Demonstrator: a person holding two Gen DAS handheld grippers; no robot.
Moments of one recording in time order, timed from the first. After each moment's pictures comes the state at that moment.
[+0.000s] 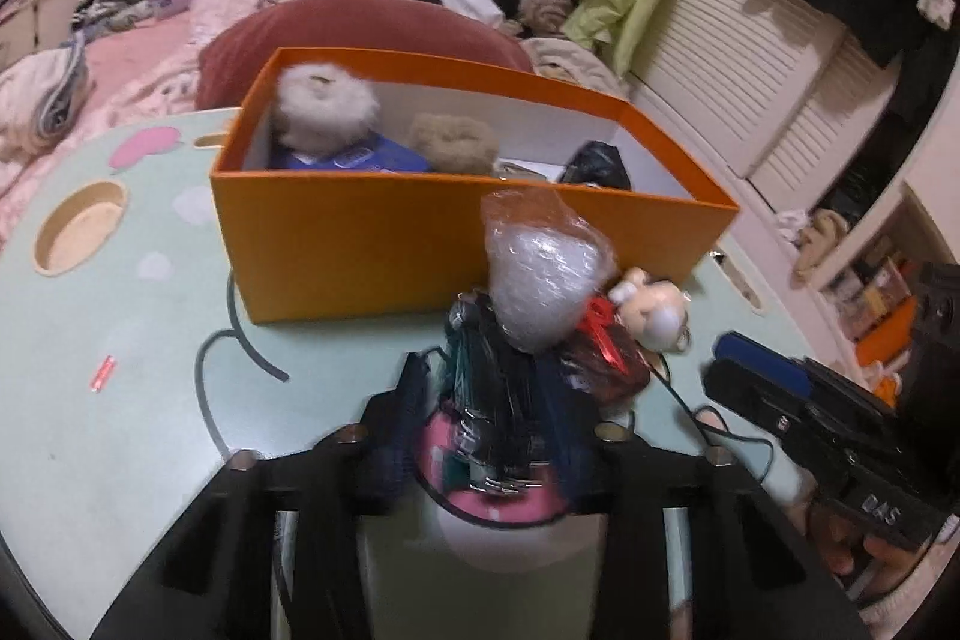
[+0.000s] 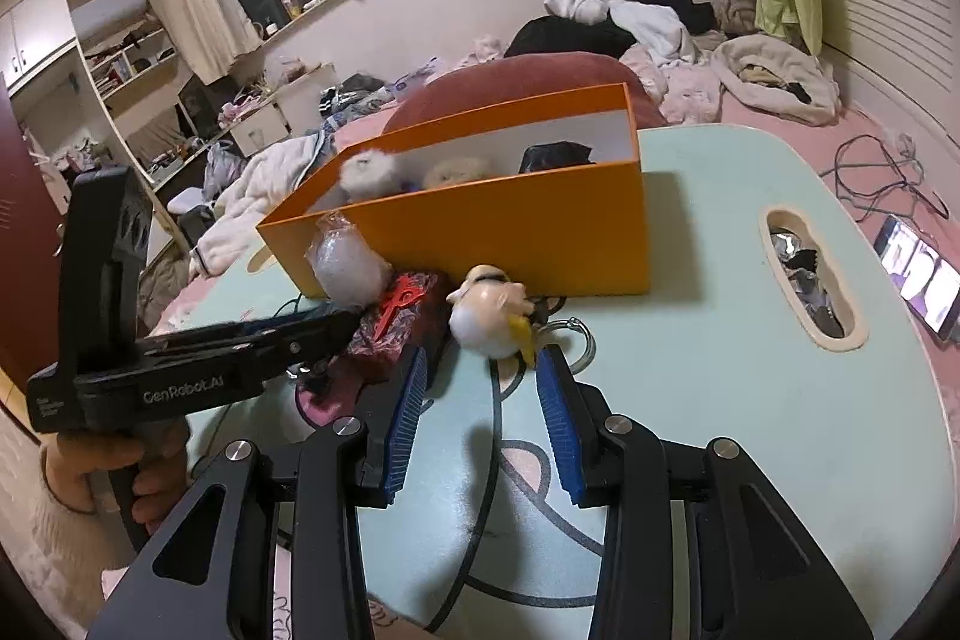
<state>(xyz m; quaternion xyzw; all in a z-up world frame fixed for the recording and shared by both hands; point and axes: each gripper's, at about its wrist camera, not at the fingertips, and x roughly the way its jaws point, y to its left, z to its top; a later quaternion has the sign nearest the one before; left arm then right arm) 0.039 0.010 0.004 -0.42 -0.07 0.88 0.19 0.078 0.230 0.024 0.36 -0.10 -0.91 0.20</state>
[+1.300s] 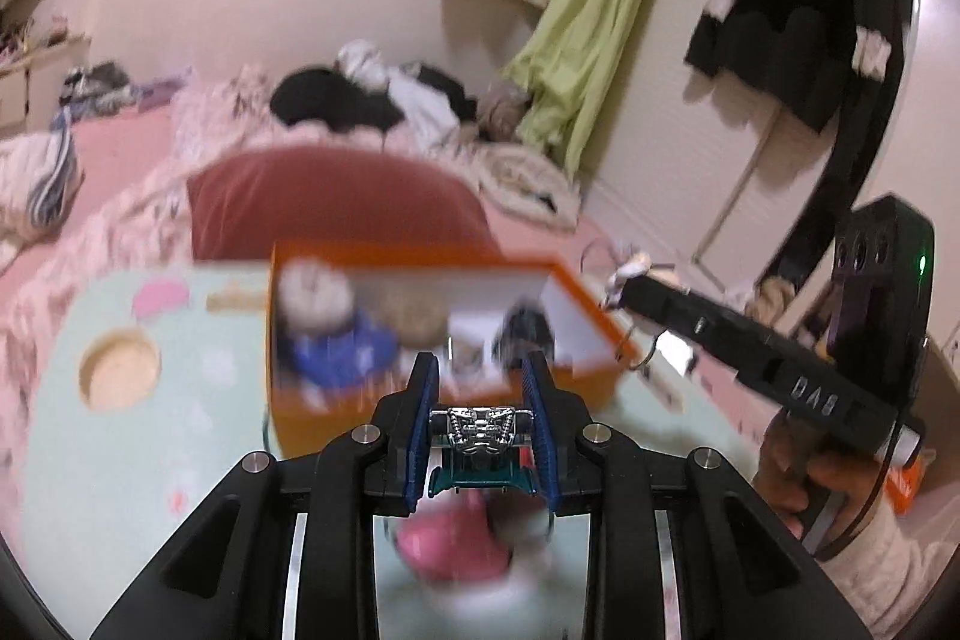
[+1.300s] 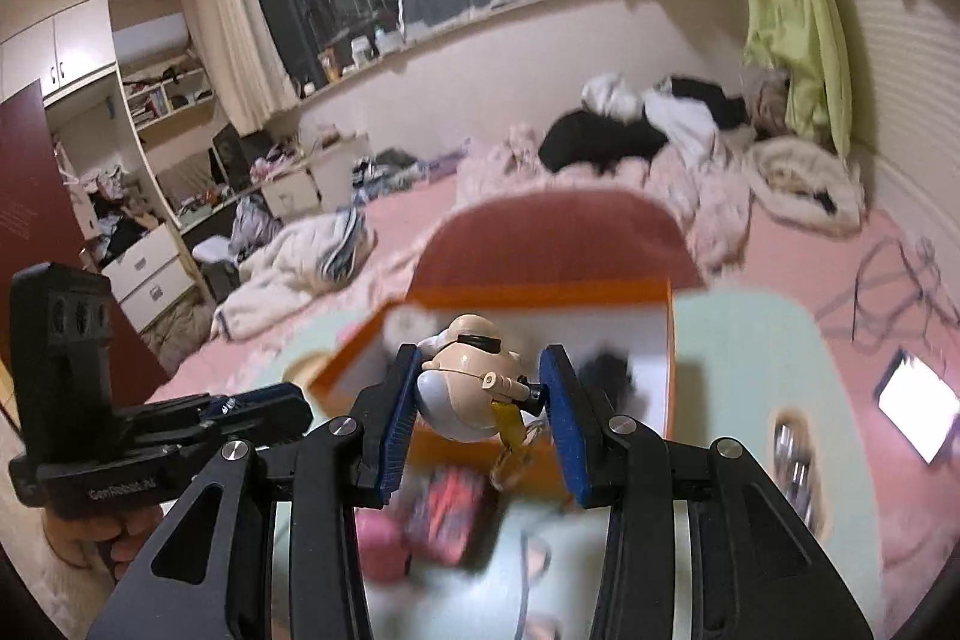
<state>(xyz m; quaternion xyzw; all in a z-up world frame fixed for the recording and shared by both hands) 0.036 -0.009 0.094 -0.30 -0.10 0.92 0.22 0.032 0.230 0.107 0.26 -0.09 -0.93 0.23</state>
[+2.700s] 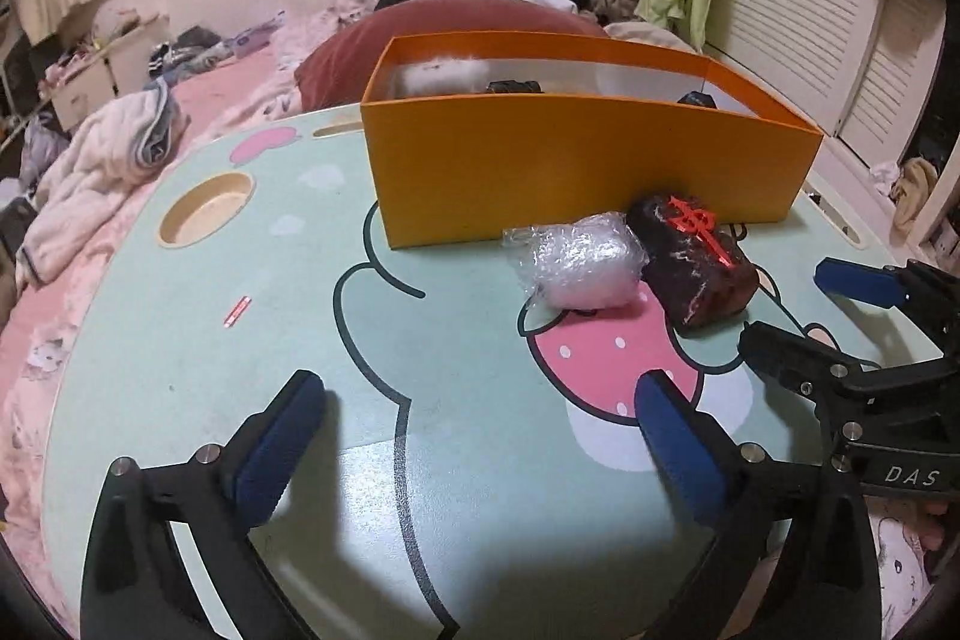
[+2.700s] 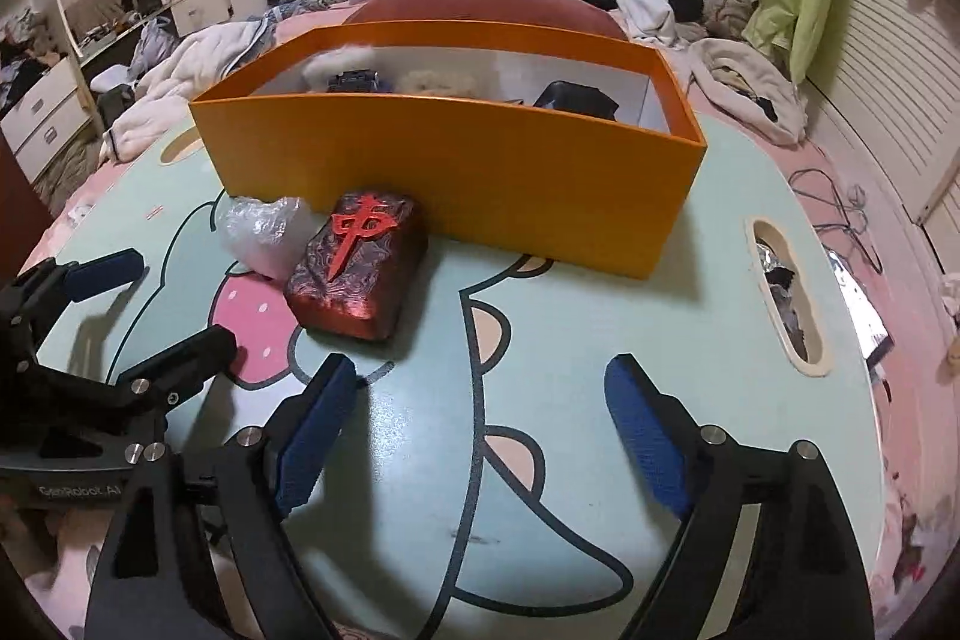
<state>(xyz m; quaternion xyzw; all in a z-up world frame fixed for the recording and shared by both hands) 0.073 -0.006 -0.011 -0.41 0.02 0.91 0.07 0.060 0.198 0.008 0.44 0.06 -0.89 0.12</state>
